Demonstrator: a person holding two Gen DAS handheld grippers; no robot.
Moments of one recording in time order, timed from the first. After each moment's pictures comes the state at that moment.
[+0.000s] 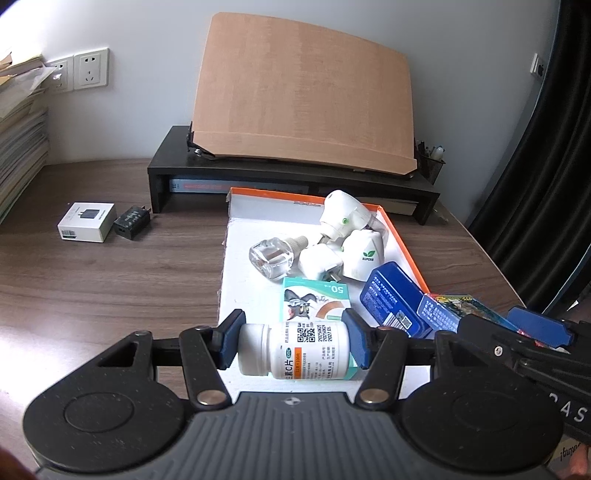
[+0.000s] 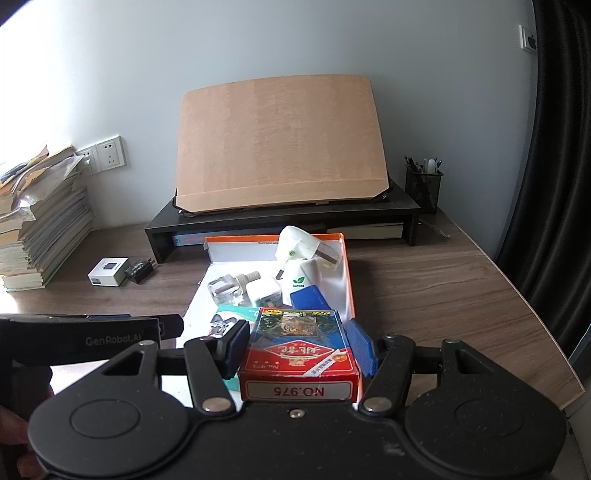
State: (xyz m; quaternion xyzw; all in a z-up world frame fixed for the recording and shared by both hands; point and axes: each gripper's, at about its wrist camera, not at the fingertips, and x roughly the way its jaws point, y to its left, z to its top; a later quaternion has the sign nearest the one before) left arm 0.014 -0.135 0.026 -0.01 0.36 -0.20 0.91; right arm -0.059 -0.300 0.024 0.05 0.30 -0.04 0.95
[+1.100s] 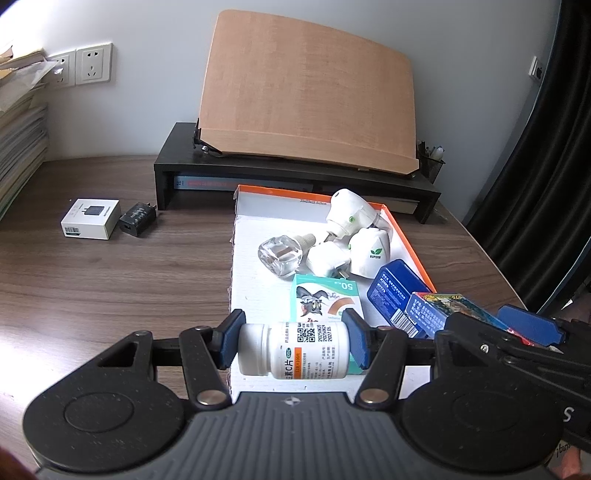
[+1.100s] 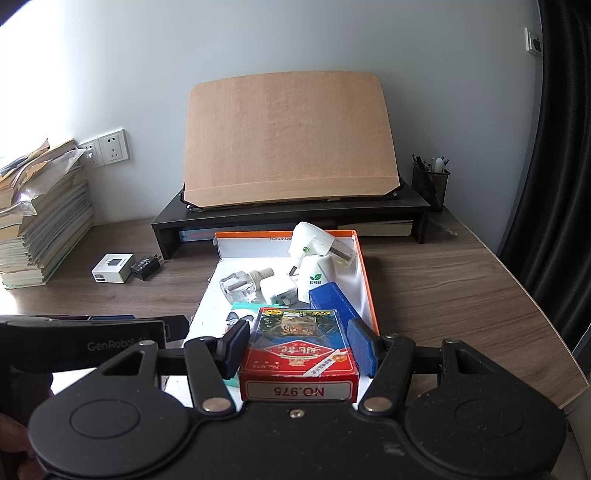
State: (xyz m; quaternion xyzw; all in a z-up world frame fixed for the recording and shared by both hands) left arm 0.017 -0.121 0.024 -0.01 0.37 -0.21 0.91; right arm -0.052 -0.277 0.022 0.05 0.30 -0.05 0.95
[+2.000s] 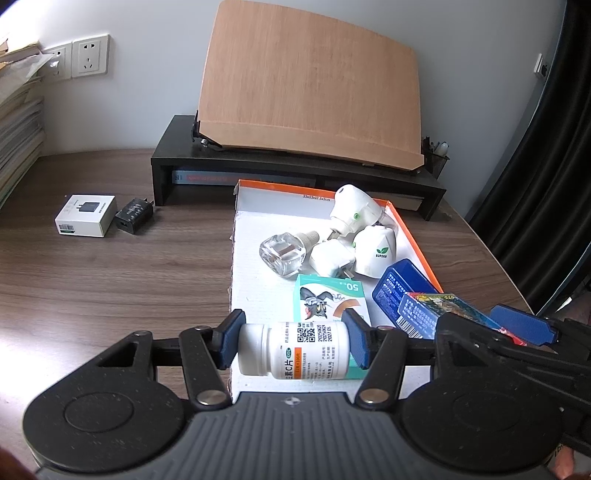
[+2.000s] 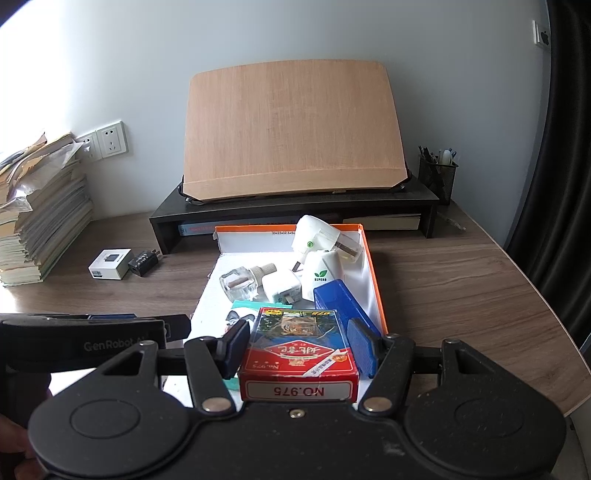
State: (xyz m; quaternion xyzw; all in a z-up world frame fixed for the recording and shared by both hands) left arm 0.029 -0.122 0.019 -0.01 0.38 -0.21 0.90; right arm -0.036 -0.276 0.013 0.05 0.31 -0.05 0.95
